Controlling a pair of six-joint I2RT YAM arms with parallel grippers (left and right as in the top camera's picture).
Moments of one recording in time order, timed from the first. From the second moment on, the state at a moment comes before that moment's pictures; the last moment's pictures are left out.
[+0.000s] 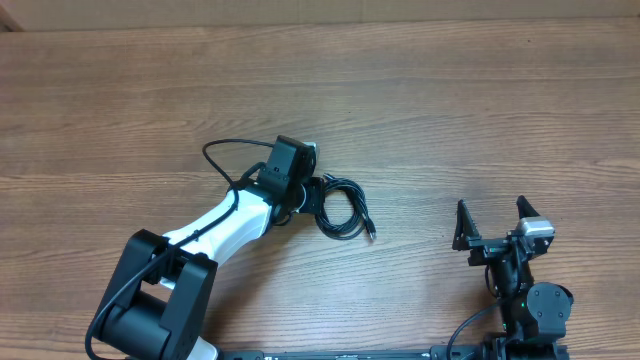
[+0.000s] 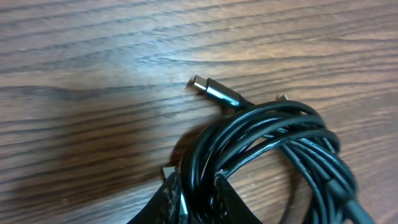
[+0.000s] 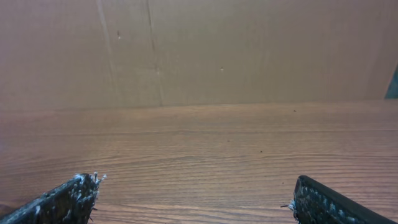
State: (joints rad) left arm -0.46 1.71 0.88 -0.21 0.19 -0.39; right arm -0.03 0.01 0.02 -0.03 -0.12 0.07
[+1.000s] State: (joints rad) left arm -0.46 1.71 0.90 -0.37 0.07 -0.45; right arm -0.03 0.01 0.02 -0.02 -0.12 0.07
